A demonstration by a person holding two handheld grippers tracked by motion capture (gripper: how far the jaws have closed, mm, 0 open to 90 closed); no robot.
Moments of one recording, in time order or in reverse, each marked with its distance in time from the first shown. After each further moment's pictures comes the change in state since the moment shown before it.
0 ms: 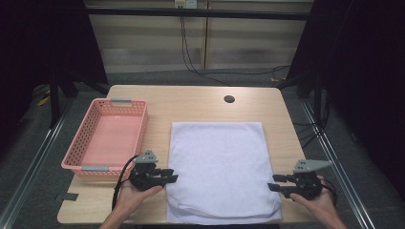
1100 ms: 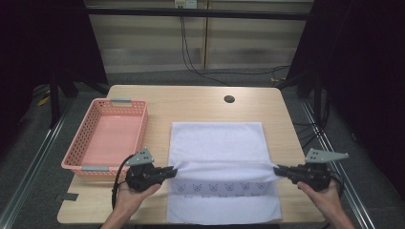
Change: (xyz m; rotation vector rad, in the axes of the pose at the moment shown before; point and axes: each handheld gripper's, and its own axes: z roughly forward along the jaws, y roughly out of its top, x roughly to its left) left arm -0.022 -0.011 -0.020 -0.067 0.006 0.017; right arm -0.003 0.011 -0.025 -0.136 0.013 0.019
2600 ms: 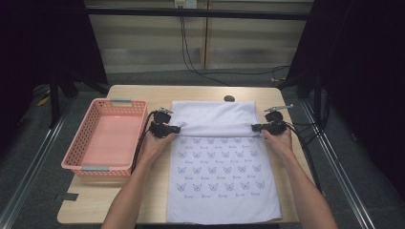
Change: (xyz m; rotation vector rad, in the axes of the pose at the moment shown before) left arm 0.134 0.094 0.101 0.099 0.279 -0.097; right arm -0.133 0.084 0.145 0.093 -0.238 0.159
